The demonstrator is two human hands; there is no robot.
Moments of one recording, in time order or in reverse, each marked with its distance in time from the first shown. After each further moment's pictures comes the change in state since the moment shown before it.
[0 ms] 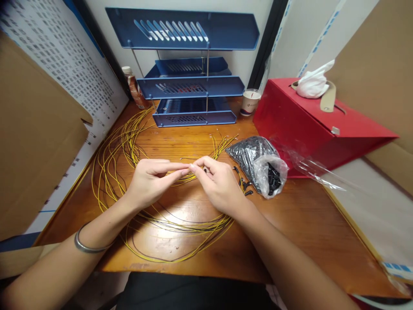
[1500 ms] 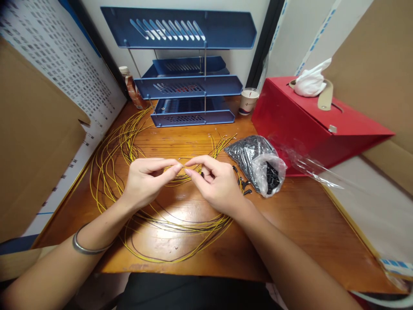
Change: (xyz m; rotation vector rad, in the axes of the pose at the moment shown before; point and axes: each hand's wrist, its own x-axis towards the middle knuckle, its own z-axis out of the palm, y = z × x) left_hand 0.001 0.004 -0.001 -0.041 0.081 -0.061; right_hand -0.004 -0.001 0.003 0.033 0.114 -0.128
